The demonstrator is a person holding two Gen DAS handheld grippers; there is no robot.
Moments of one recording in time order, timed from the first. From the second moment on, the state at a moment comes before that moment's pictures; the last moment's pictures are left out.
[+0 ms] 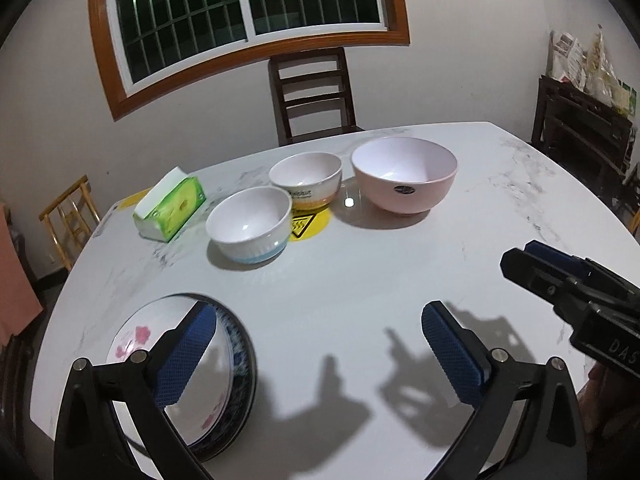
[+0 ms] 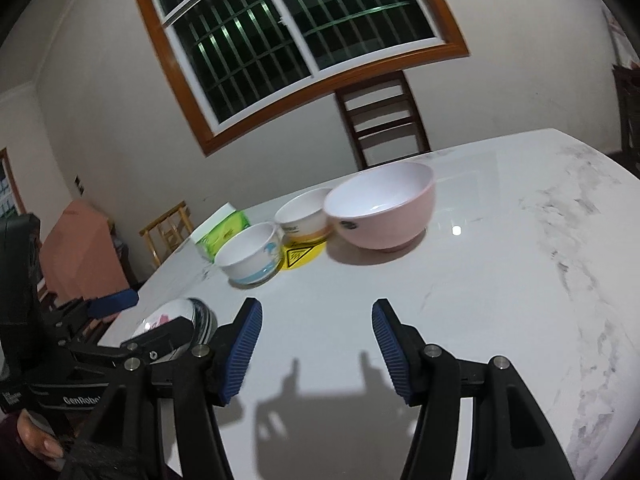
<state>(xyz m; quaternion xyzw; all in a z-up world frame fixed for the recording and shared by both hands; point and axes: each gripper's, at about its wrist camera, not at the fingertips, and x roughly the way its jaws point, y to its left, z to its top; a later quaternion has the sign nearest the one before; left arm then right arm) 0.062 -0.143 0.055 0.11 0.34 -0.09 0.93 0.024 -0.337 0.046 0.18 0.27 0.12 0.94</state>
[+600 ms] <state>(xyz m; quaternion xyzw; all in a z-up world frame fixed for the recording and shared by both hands) 0.097 -0.174 0.037 0.10 0.37 -0.13 0.91 0.035 -0.368 0.018 0.19 0.32 0.07 0.92</state>
